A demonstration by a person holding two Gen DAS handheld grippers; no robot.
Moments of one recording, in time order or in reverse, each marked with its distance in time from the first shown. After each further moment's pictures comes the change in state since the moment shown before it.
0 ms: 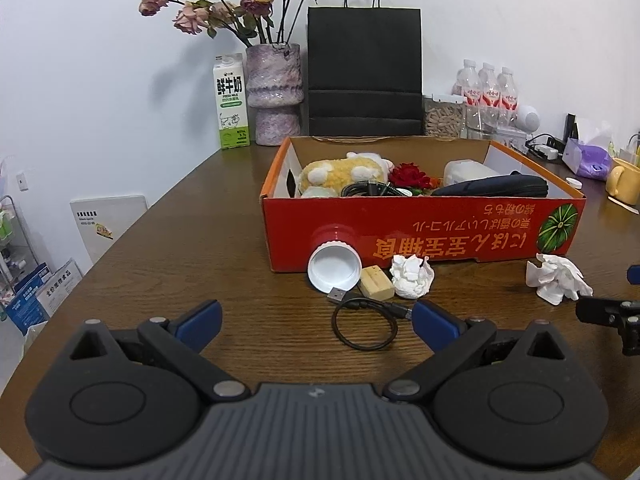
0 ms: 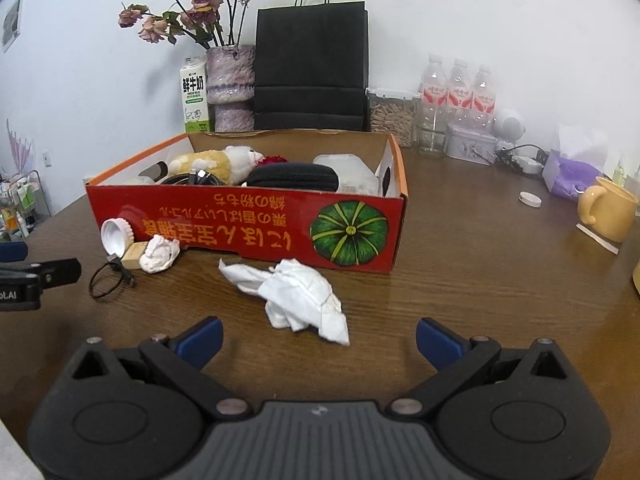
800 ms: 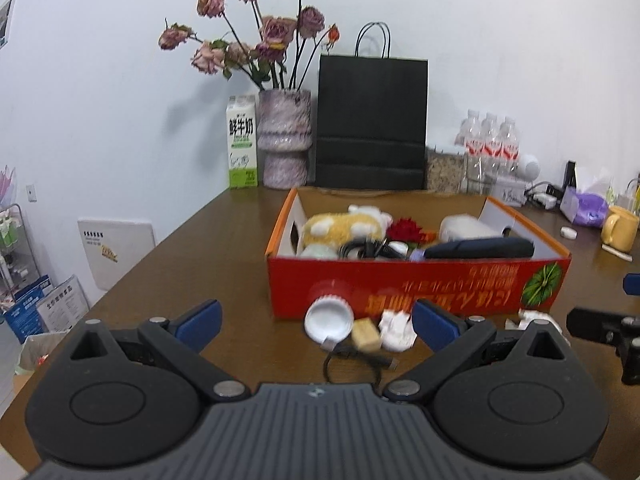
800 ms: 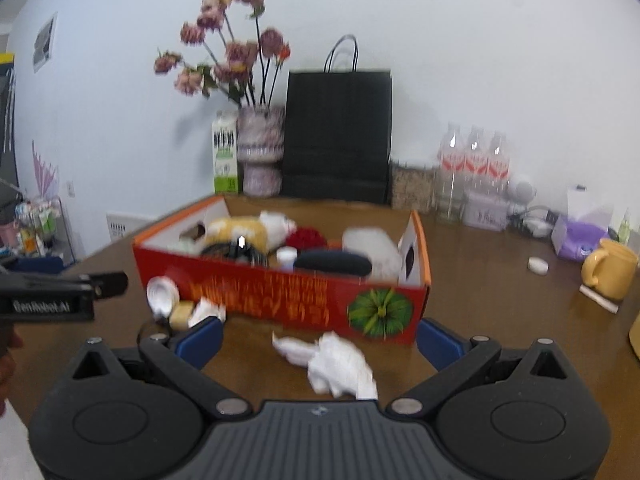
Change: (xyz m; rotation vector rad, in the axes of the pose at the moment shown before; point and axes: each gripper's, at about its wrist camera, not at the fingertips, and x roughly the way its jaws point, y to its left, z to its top) left arm -0.030 0.000 0.015 -0.057 -0.113 0.014; right arm -0.044 0.024 0.019 -0.045 -0.147 0.035
